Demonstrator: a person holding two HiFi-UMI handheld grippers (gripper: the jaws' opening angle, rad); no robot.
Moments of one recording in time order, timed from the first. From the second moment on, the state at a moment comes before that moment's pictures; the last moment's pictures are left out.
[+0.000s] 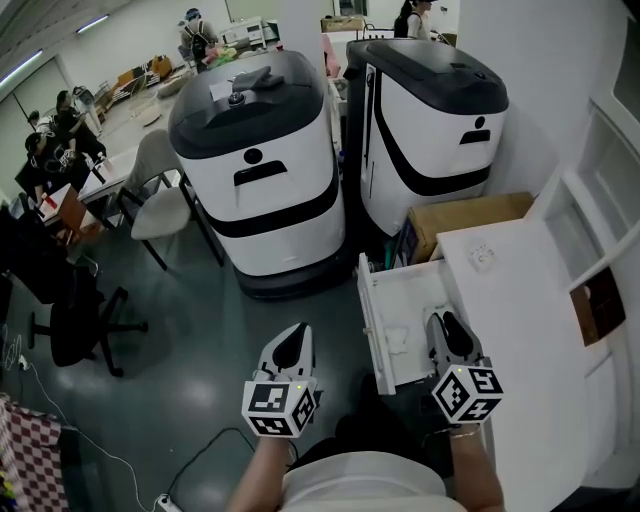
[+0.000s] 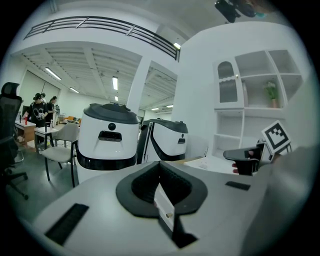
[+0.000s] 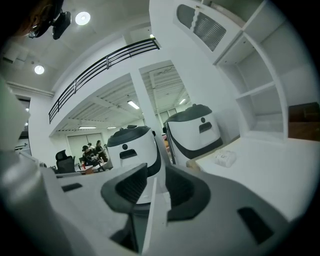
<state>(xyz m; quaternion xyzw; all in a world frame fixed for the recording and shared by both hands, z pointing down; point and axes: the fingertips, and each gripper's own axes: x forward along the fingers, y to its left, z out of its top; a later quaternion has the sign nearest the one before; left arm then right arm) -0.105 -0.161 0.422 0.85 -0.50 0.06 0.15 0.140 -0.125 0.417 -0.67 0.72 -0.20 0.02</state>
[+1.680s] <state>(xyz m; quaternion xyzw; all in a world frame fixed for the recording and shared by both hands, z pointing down) -0.092 -0.232 0.467 0.80 -0.55 0.11 0.19 0.144 -0.185 0.673 -0.55 0.69 -0.40 -0.26</state>
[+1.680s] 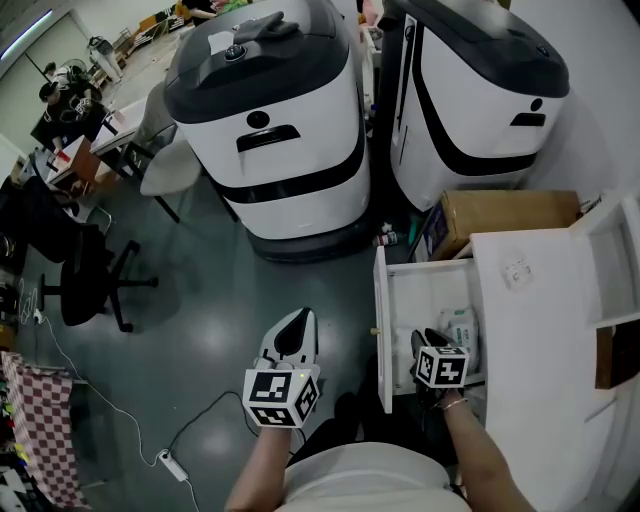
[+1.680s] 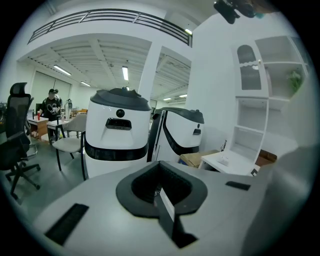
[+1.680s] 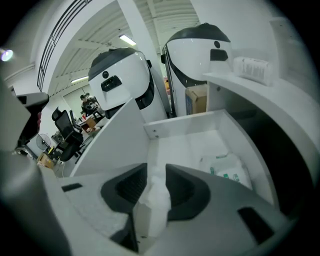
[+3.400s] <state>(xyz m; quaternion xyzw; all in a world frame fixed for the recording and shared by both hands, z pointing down) -0.096 -0.238 0.507 0.77 -0.58 0.15 0.22 0.147 -0.173 0.778 -0.49 0.63 -0.46 -0.38</state>
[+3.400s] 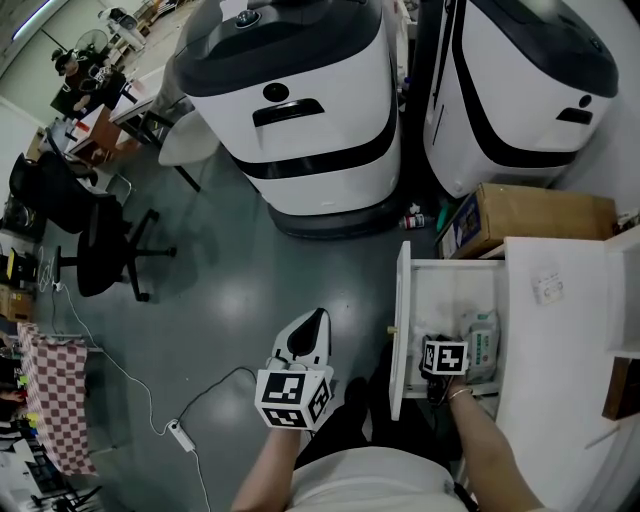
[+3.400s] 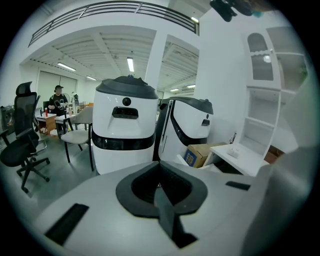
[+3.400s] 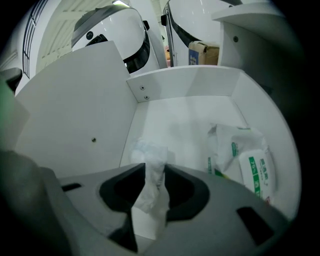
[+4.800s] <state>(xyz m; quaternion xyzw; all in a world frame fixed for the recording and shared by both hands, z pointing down) -0.096 -0.212 0.475 0.82 -0.53 0.12 0.19 0.146 -0.183 0.639 -0.59 0.68 -0.39 -0.21</state>
